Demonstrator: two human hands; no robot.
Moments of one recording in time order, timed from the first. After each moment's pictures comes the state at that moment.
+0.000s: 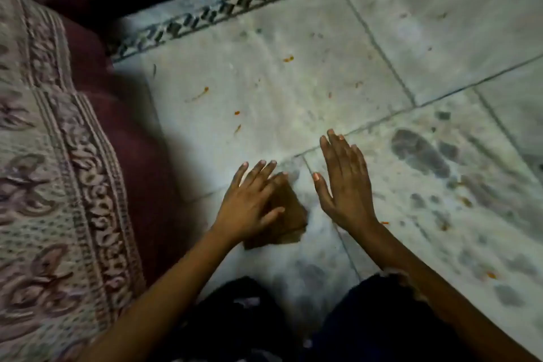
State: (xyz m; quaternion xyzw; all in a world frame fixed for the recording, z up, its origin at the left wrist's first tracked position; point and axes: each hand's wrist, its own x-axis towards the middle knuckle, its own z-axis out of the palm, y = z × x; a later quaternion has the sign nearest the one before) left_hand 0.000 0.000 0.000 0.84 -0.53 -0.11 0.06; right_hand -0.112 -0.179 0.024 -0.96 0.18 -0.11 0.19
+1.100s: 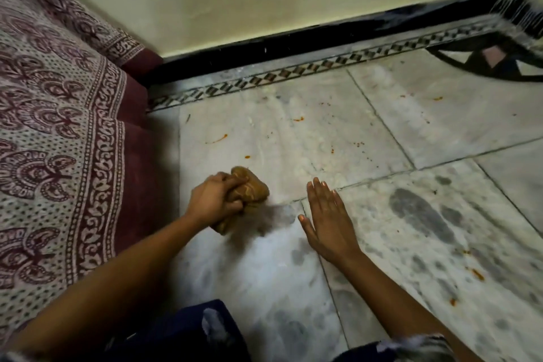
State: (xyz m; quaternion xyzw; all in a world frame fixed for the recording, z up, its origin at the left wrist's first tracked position) left_hand 0.064 0.007 0.009 0.93 -0.33 -0.11 0.08; right_hand -0.110 -0.200 -0.028 -0.98 0.11 -0.03 0.15
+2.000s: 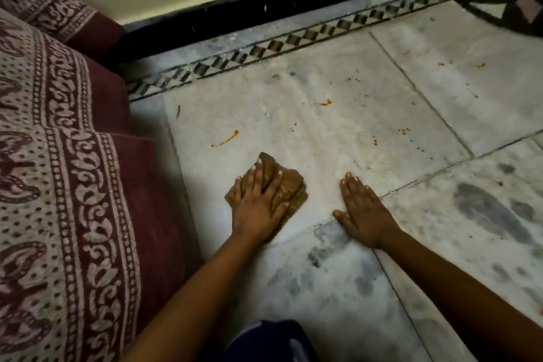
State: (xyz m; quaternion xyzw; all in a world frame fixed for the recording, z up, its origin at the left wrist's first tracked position) left_hand 0.133 -0.007 -0.095 0.91 -0.39 -0.11 0.08; right_hand -0.021 -0.209 -0.096 -0.97 0.17 0.16 0.09
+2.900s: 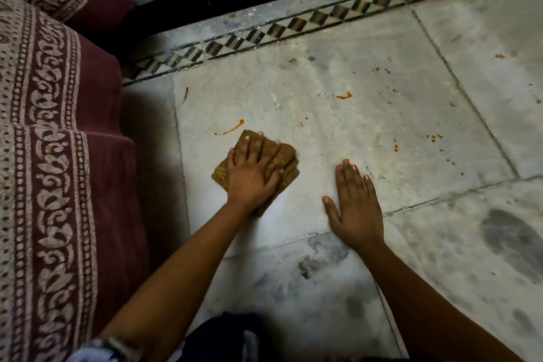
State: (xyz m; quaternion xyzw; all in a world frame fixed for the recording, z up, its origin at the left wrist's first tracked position) left_hand 0.175 -0.042 -0.095 0.94 -0.31 -0.10 0.05; right_hand 0.016 -0.209 -0.112 -0.97 0.20 0.02 0.15
